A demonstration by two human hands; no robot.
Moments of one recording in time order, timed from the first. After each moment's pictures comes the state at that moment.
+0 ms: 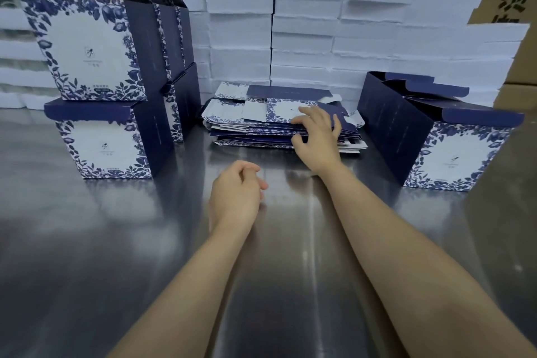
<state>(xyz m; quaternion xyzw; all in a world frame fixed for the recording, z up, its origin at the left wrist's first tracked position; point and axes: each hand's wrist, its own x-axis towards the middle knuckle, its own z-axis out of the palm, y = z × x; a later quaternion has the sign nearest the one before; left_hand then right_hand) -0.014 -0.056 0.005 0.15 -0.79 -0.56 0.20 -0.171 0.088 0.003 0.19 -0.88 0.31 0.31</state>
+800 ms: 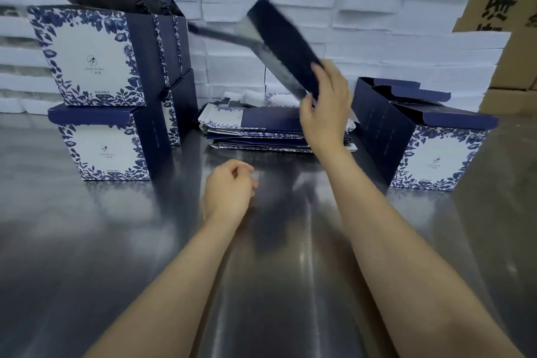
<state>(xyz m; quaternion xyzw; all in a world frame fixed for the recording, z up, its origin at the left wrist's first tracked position) -0.023 -0.060 0.004 0.12 -0.77 -0.59 0.22 -0.121 0.083 0.079 0.16 -0.79 0.33 0.50</state>
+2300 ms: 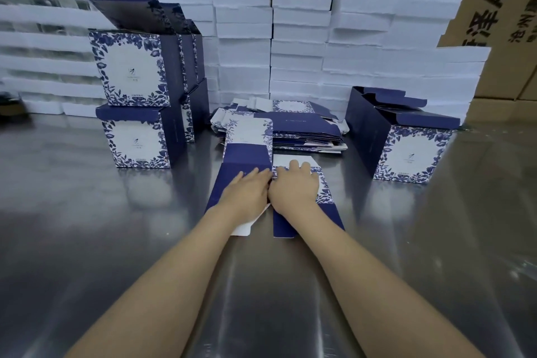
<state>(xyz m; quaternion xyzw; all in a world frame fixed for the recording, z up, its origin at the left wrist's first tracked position) -0.004 -0.058 -0.012 -0.13 -0.97 -0.17 0.07 -0.016 0.055 0.009 0.06 -0.99 0.03 0.10</state>
